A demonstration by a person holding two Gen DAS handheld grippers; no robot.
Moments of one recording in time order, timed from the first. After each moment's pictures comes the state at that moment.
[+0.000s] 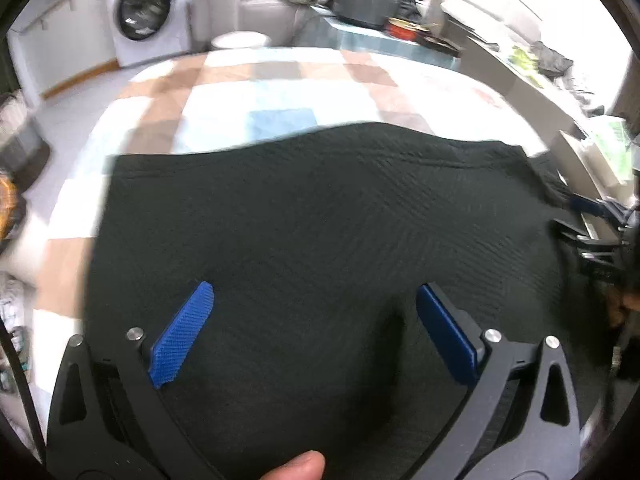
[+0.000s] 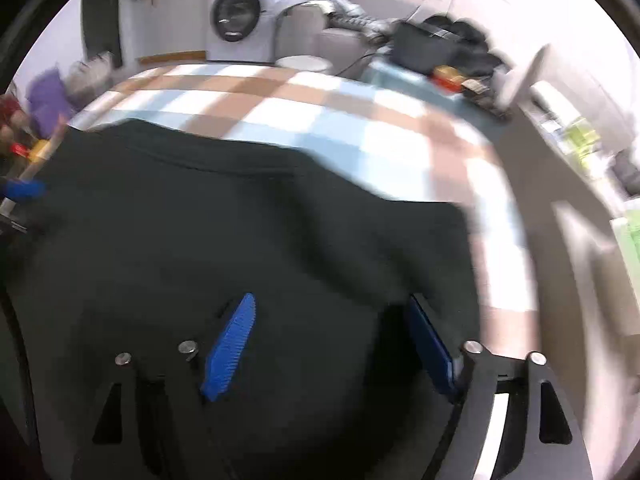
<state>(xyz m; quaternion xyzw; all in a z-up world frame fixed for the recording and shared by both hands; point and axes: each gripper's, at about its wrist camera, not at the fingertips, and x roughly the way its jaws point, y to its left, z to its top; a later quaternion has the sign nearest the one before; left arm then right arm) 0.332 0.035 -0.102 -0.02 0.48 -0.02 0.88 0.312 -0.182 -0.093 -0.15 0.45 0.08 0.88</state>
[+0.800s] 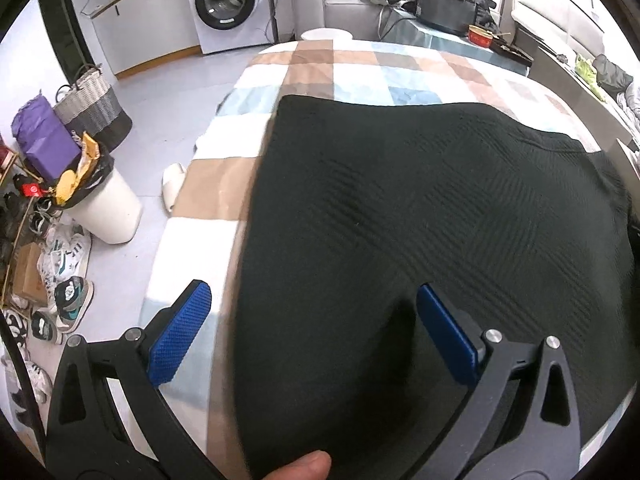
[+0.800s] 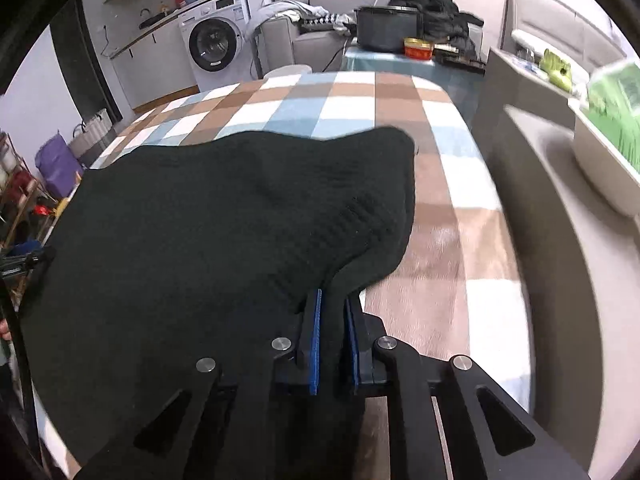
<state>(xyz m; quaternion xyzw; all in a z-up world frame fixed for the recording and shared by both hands) 0.234 0.104 -0.092 -0.03 0.48 0.09 0.87 0.257 -0.254 -0.089 -0.01 0.46 0.11 0.88</state>
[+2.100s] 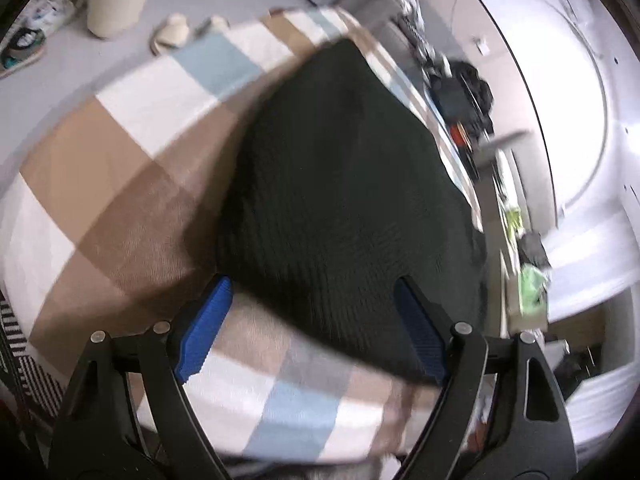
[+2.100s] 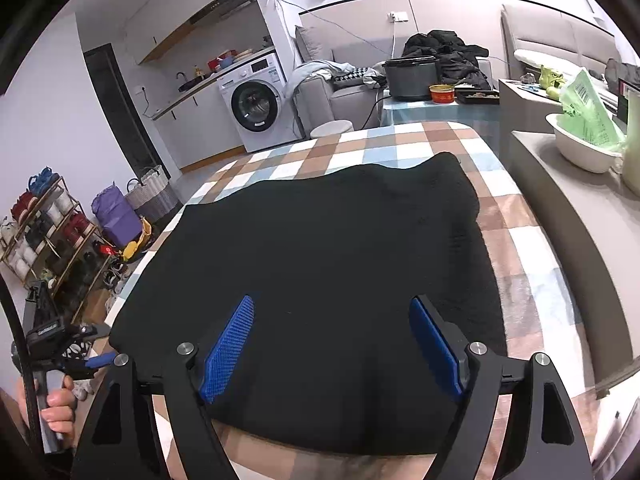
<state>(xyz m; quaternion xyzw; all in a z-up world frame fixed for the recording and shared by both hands) -0.021 0.092 -0.086 -0.43 0.42 0.05 0.80 0.121 -0.207 -0.024 0.09 0.37 0.17 0.91</state>
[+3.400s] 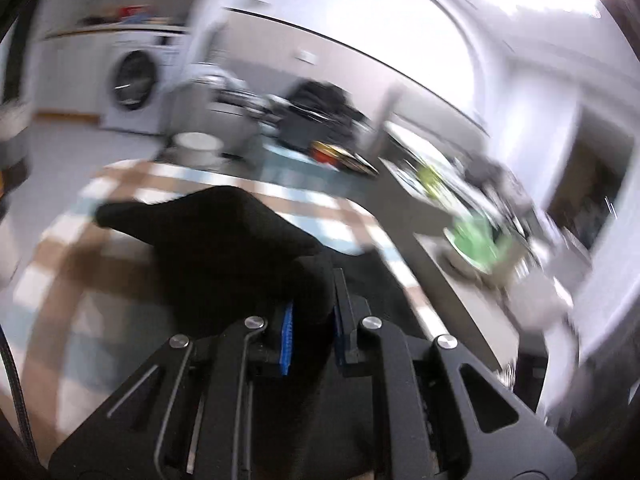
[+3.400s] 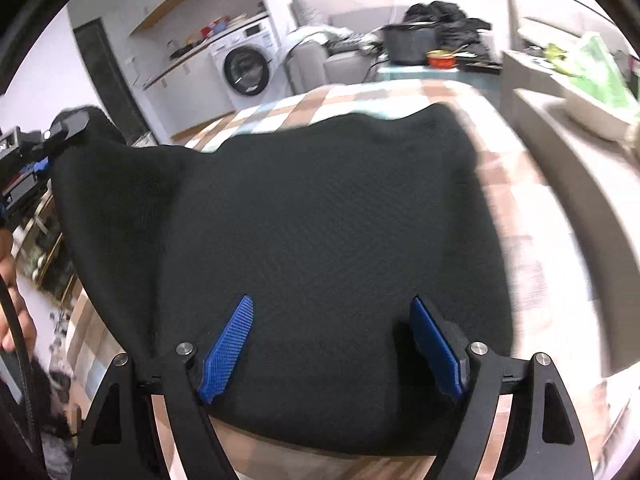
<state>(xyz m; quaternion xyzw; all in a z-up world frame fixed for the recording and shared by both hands) 0.112 -0.120 0.084 -0.14 0.28 -0.14 0.94 0.134 -0.227 -0.071 0.07 0.43 0.15 0.89</state>
